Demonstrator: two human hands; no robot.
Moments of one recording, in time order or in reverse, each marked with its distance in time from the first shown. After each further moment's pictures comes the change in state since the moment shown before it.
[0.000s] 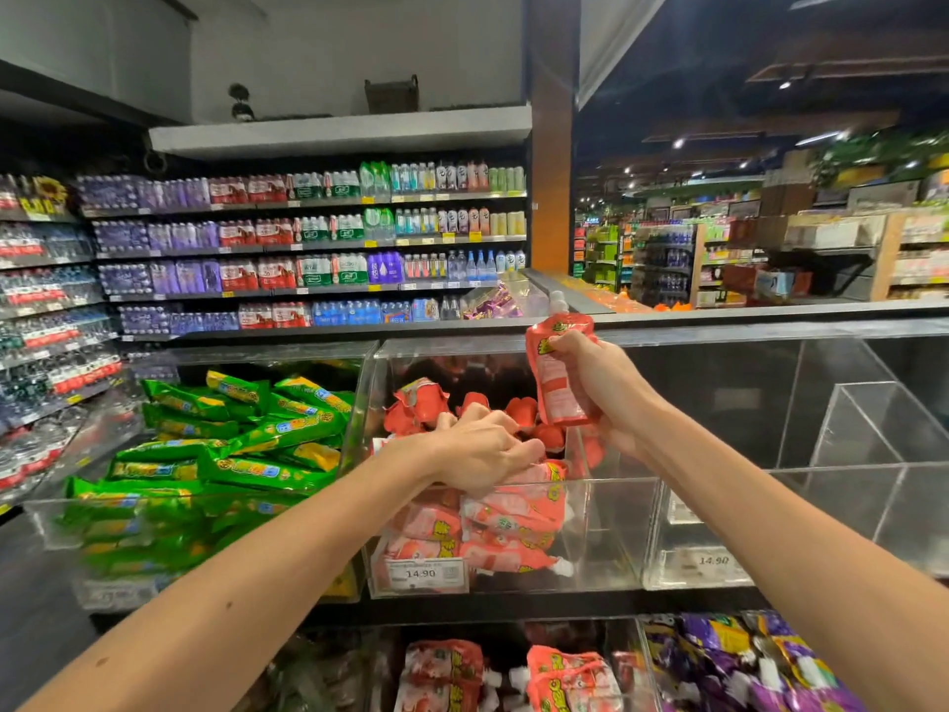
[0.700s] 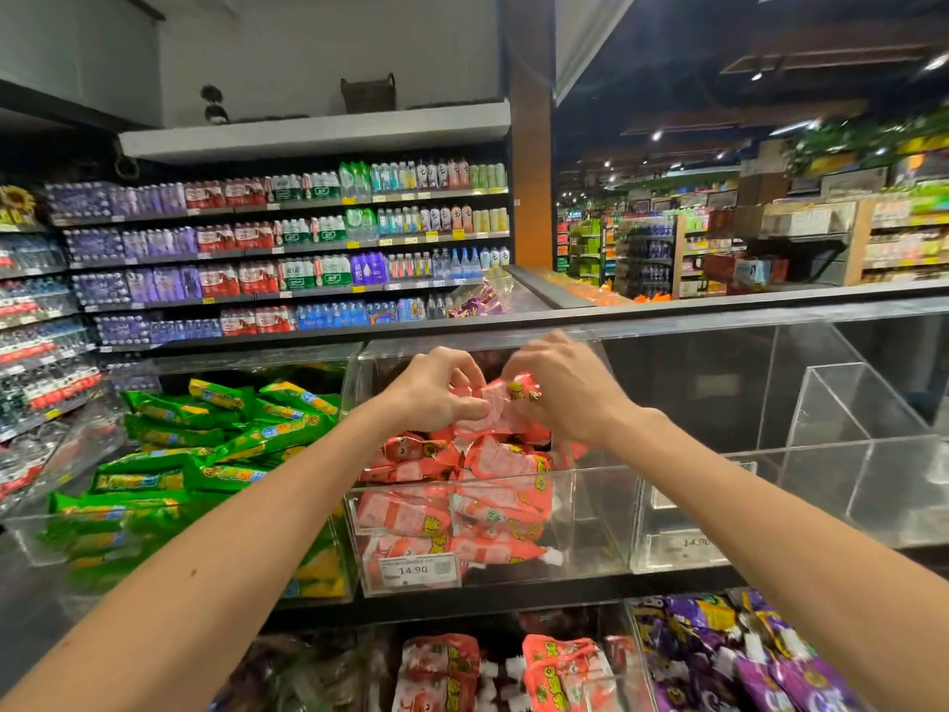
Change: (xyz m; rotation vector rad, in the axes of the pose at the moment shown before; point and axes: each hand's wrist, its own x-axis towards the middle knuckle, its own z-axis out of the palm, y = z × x) left_hand -0.003 -0.017 -0.039 -0.358 0.394 -0.135; right_hand 0.001 0.007 -0.003 -1.369 -0.059 -0.742
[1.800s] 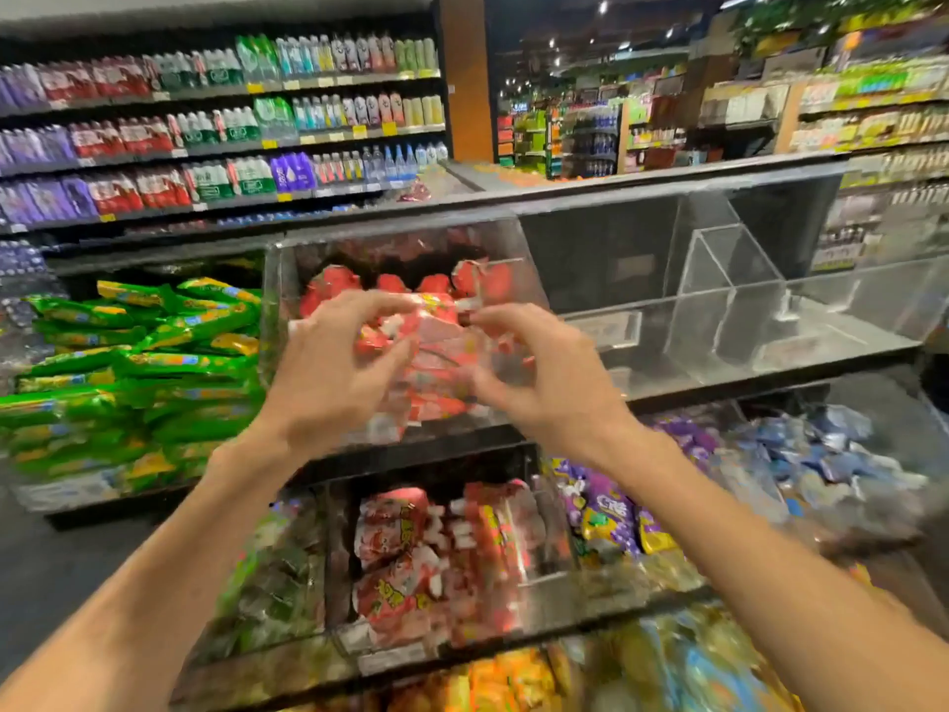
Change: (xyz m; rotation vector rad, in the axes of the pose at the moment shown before) left_hand -0.139 0.024 0.036 -0.016 0.345 0.278; right_hand -0.155 -0.050 -0.018 0.536 0.208 0.225
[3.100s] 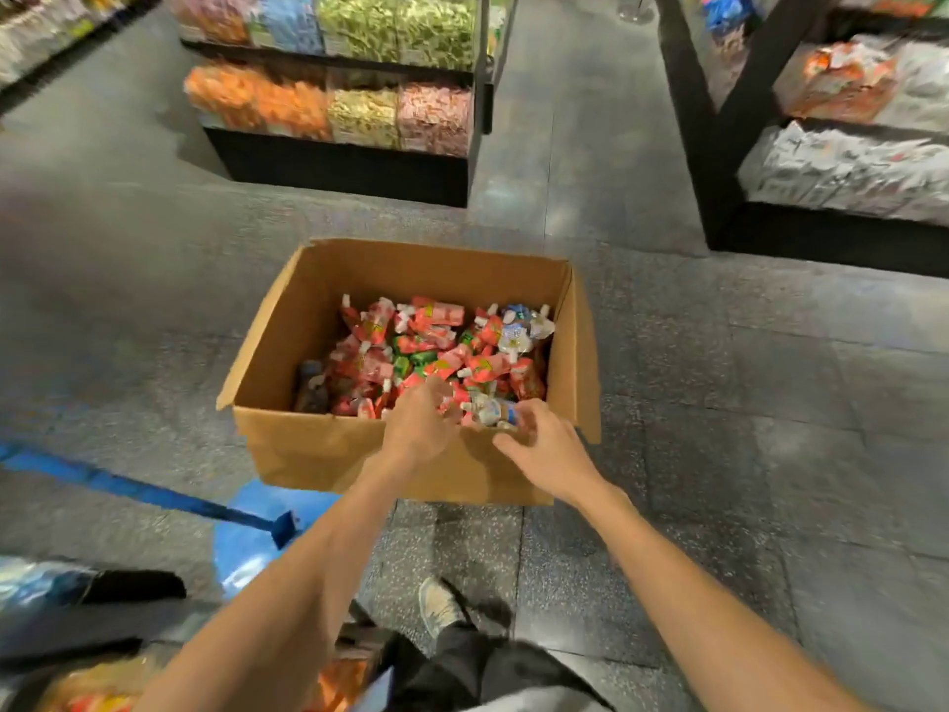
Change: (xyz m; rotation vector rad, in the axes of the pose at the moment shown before) left_hand -0.124 0.743 0.883 -0.386 -1.379 0.323; right_hand -0.621 0.503 -0.590 -0.144 0.458 1.742
